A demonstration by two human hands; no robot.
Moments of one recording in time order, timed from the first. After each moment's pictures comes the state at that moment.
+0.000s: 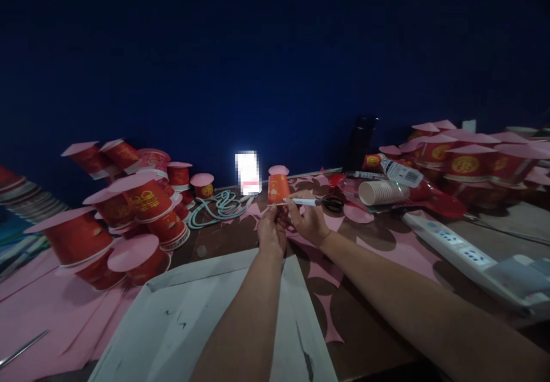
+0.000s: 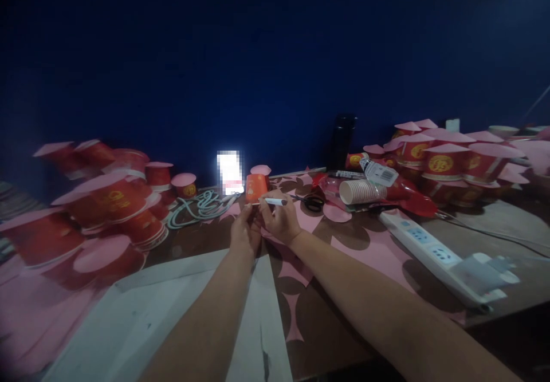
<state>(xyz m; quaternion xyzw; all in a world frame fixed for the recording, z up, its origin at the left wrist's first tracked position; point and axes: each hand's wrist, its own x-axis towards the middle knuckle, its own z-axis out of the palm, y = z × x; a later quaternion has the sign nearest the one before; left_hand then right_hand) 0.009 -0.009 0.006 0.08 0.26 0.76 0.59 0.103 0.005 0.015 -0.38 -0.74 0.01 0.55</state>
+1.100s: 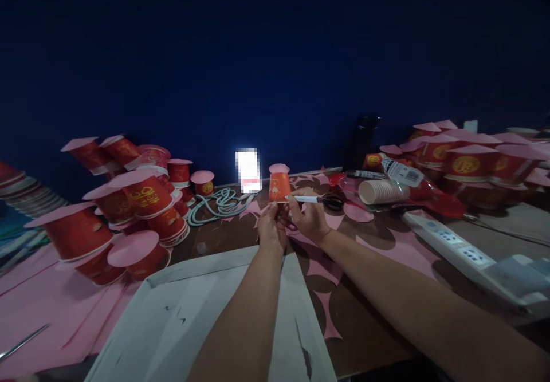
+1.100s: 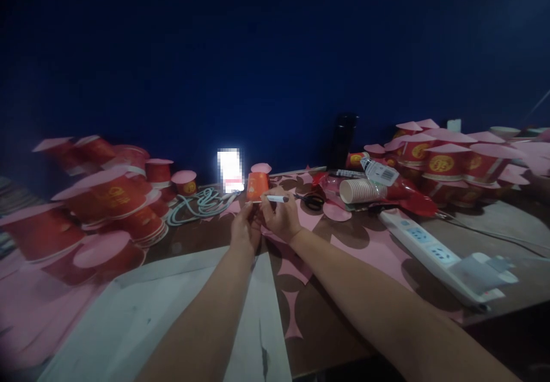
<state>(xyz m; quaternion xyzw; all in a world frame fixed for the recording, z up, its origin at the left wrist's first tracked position) 0.009 -0.012 0.005 0.11 0.25 0.75 0.60 0.103 0.008 0.014 -0.38 -0.73 -0.02 0.57</state>
